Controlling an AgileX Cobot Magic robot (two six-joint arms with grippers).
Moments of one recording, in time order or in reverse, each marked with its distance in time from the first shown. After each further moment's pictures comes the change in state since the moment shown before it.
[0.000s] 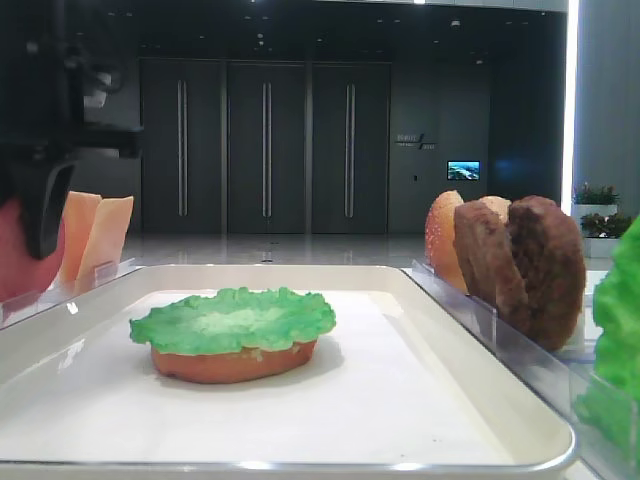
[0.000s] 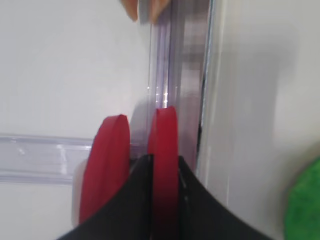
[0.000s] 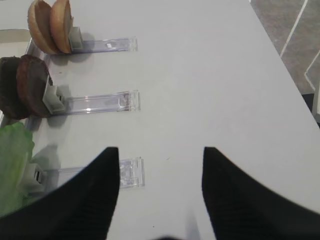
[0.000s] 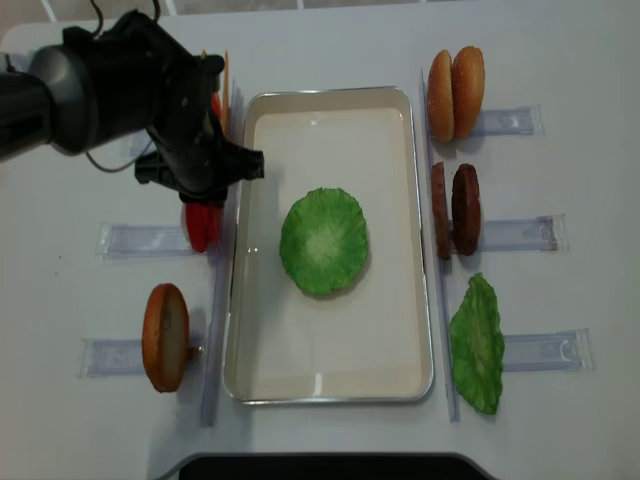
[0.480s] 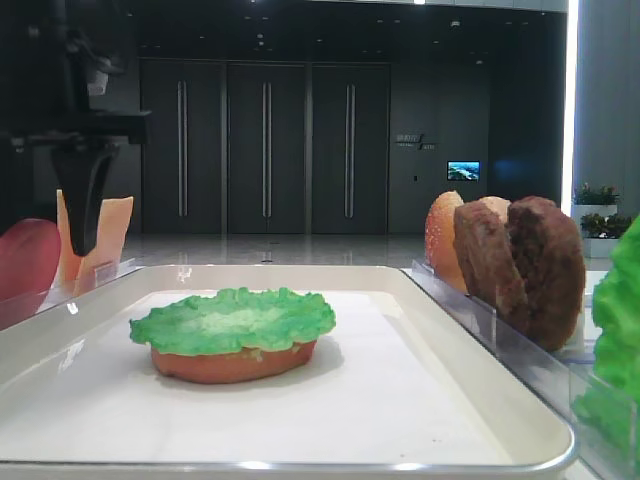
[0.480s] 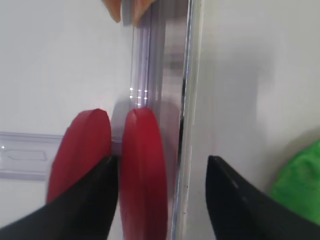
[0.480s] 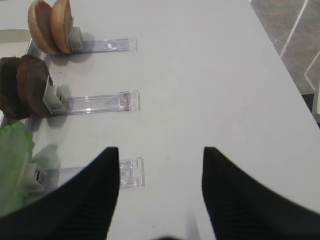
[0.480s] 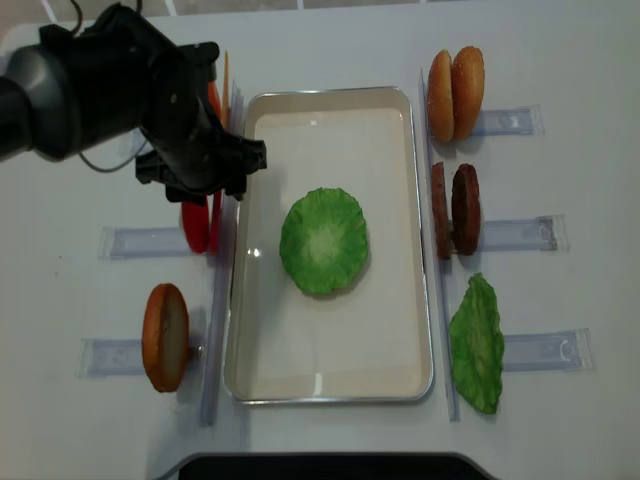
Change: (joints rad) left arm -0.001 -0.015 0.030 -0.023 -0.046 -0.015; right arm 0.000 0.000 0.000 0.000 0.000 0.000
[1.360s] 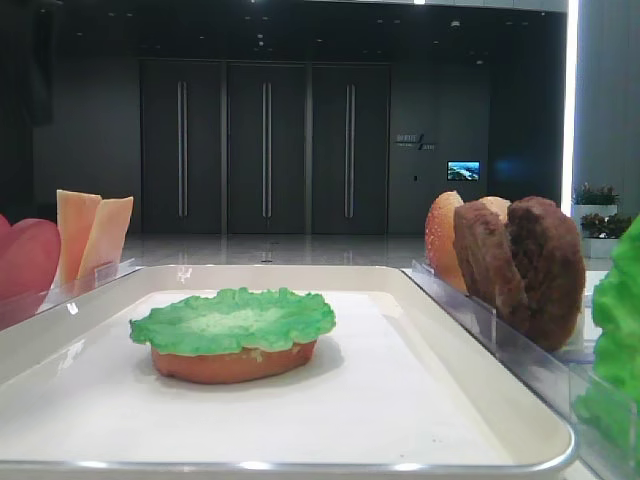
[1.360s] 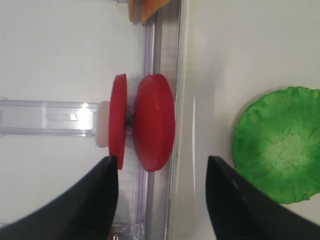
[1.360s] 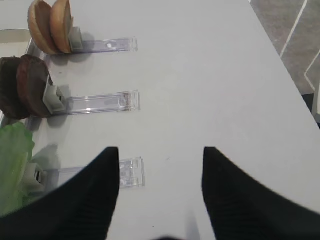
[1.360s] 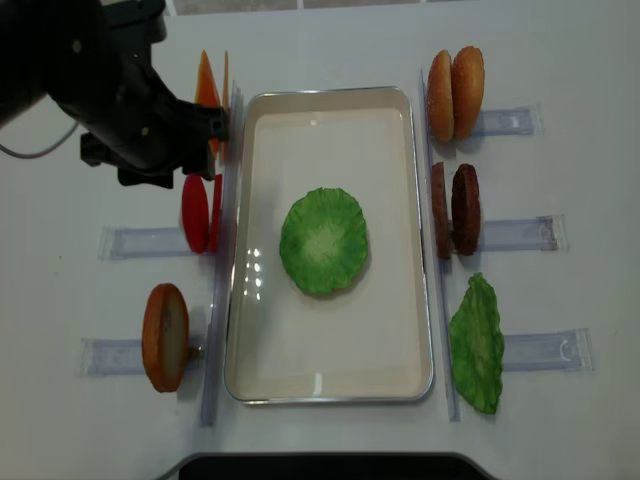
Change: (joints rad) left arm 0.044 -0.253 0.002 -0.128 0.155 0.141; right arm 0.000 0.000 0.000 0.000 0.000 0.000
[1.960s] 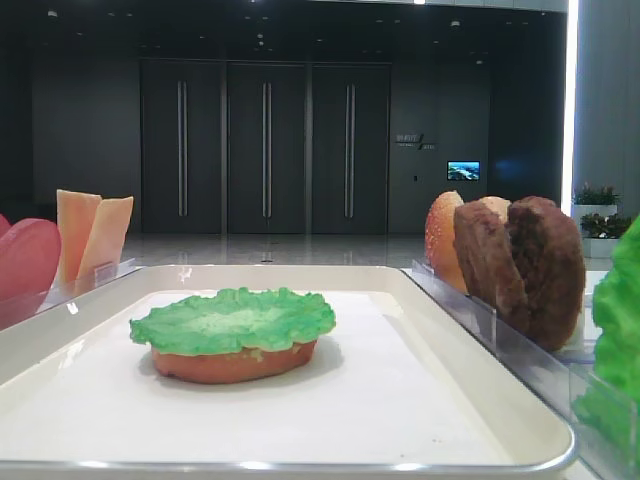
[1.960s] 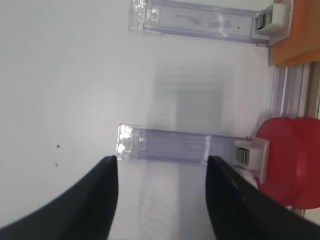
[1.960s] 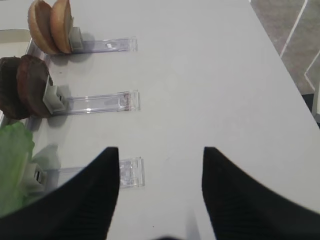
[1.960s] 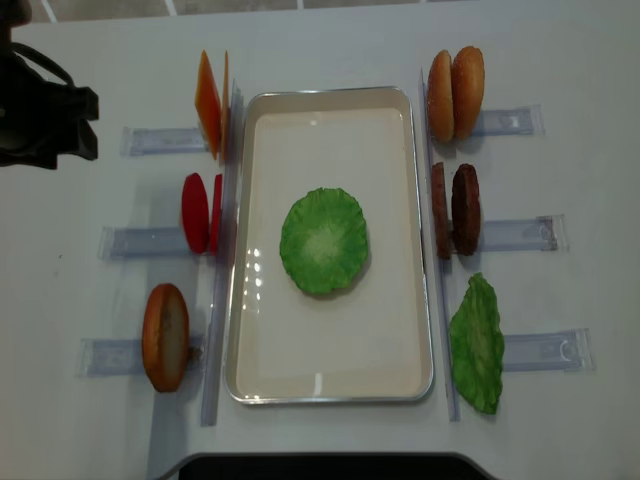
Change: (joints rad) left arm 0.499 -0.037 0.003 -0.150 0.007 0.526; right arm 0.000 0.000 0.000 0.000 0.000 0.000
